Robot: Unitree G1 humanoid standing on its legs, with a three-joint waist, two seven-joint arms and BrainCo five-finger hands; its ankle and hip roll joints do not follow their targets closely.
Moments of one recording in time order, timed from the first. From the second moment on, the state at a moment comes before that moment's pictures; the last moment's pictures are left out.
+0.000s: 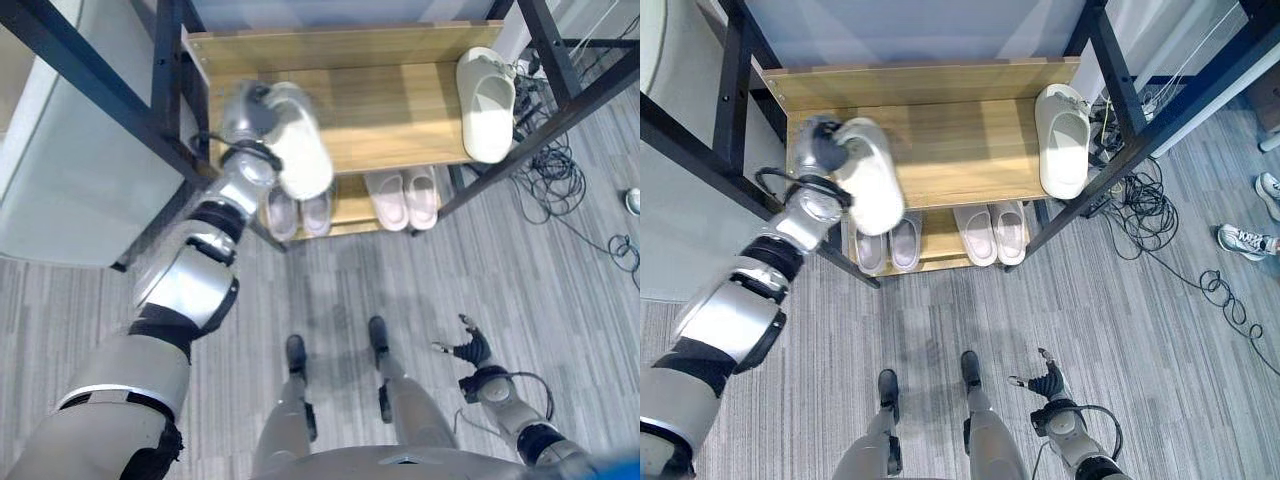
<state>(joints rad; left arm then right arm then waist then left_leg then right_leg) -1.17 0.35 -0.58 1.08 0.11 -0.10 0.53 -0.11 -0.32 0.41 0.94 0.08 -0.20 -0.34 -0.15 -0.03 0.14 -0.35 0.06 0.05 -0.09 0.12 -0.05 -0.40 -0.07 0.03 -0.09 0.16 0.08</state>
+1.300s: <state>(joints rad) -1.48 0.24 -0.58 1.25 -0.03 -0.03 0.59 -0.17 -0.33 0.43 0.96 0.09 -0.20 -0.37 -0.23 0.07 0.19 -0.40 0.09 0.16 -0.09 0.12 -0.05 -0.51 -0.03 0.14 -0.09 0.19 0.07</state>
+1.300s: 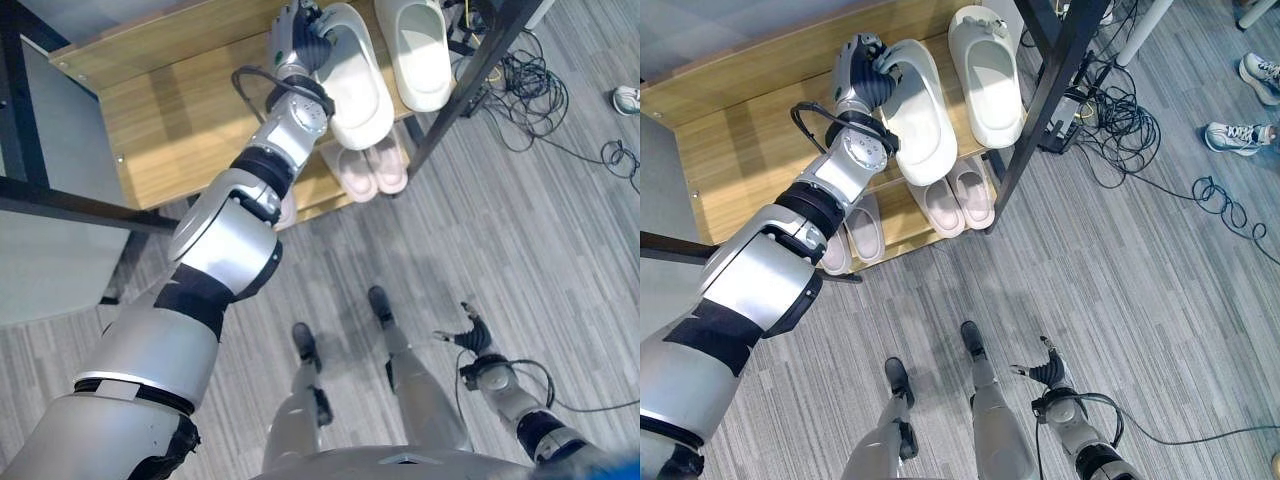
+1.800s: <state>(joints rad) -1.50 0.24 -0.51 1.32 -0.09 -0.01 0.56 -0.19 -0.34 0.44 0.98 0.09 -0.20 -0.37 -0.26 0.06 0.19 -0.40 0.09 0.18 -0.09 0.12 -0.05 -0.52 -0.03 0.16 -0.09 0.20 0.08</state>
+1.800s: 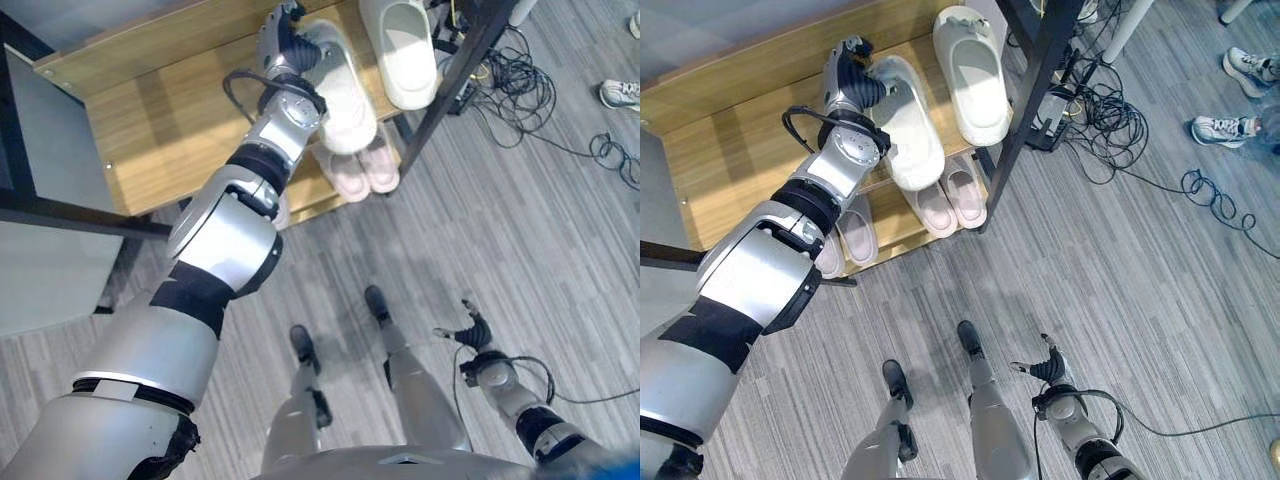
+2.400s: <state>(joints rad) -1.50 0.13 -0.44 1.28 -0.31 -0.06 0.54 -0.19 -0.33 0.43 1.02 0.09 -0.18 -0.35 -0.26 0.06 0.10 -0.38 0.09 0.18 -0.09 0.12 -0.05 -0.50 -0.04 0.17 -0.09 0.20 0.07</state>
